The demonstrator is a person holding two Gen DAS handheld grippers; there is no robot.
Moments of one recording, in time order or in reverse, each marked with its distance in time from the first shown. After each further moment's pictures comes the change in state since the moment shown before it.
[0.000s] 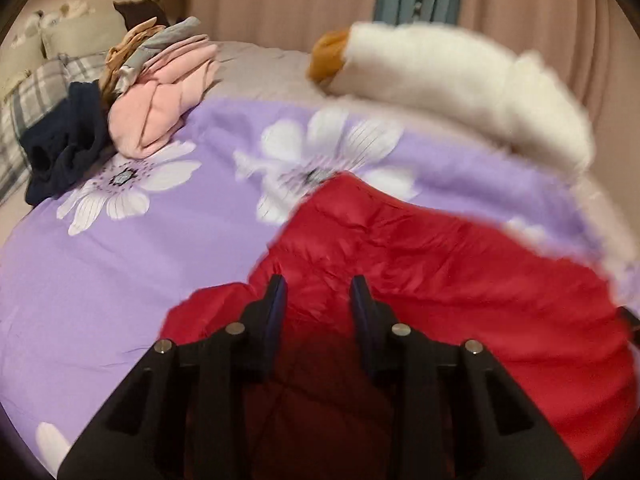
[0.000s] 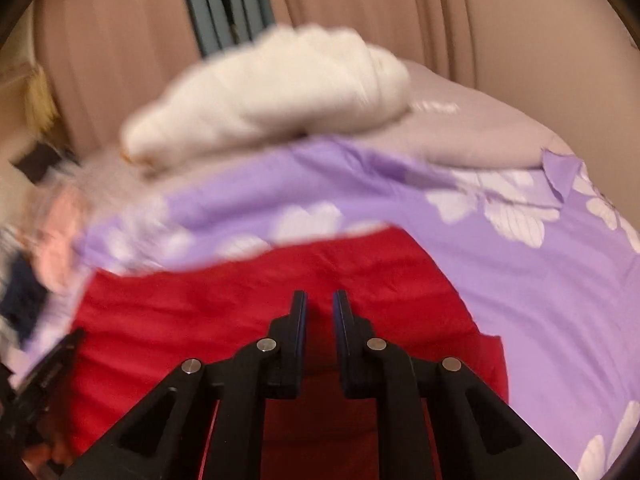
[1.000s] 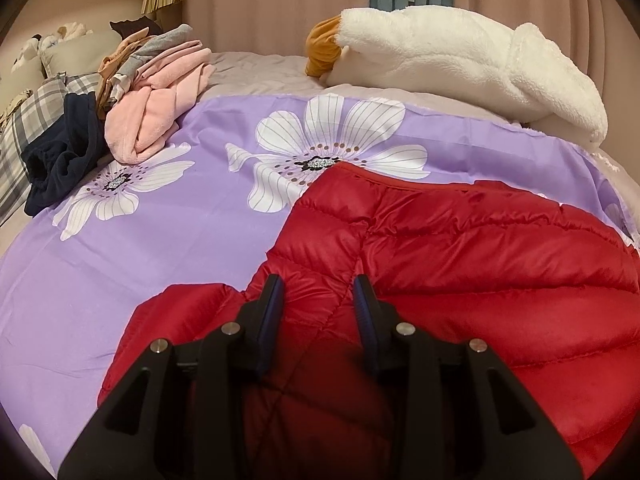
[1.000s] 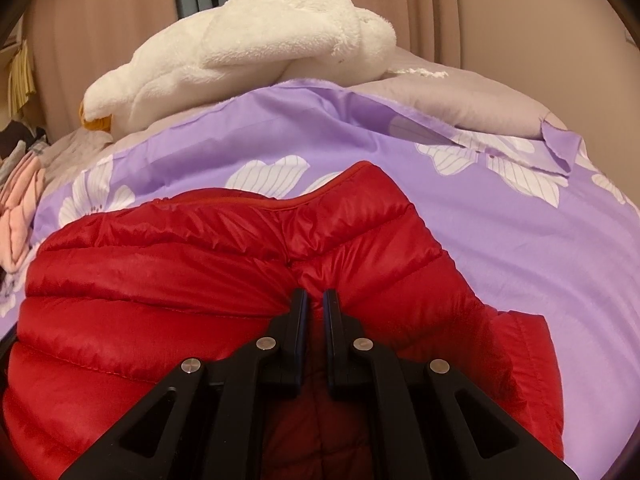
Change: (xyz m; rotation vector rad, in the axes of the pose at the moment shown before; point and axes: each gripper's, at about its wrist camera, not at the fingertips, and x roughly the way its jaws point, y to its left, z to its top) left arm 0.019 -0.014 -0.012 0.036 -0.027 0.036; right arm 0.055 -0.008 -0.035 -0.004 -0.014 -0.054
